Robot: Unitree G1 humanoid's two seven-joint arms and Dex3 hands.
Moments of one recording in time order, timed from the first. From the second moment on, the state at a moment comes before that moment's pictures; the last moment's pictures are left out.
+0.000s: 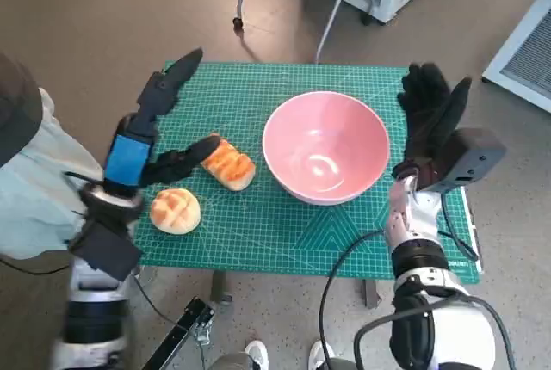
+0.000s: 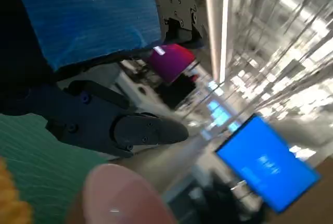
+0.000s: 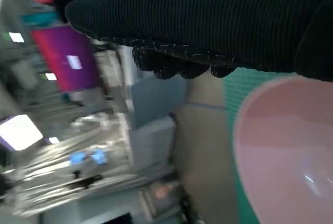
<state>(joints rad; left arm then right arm) -0.42 0.43 0.10 0.15 0.11 -0.45 -0.24 -0.97 -0.10 -0.40 1.29 0.15 -0.68 -0.02</state>
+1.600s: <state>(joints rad) -0.85 0.63 -0.33 0.74 0.53 -0.45 -0.51 -0.86 -0.10 -0.18 0.63 0.32 -0.86 0.58</state>
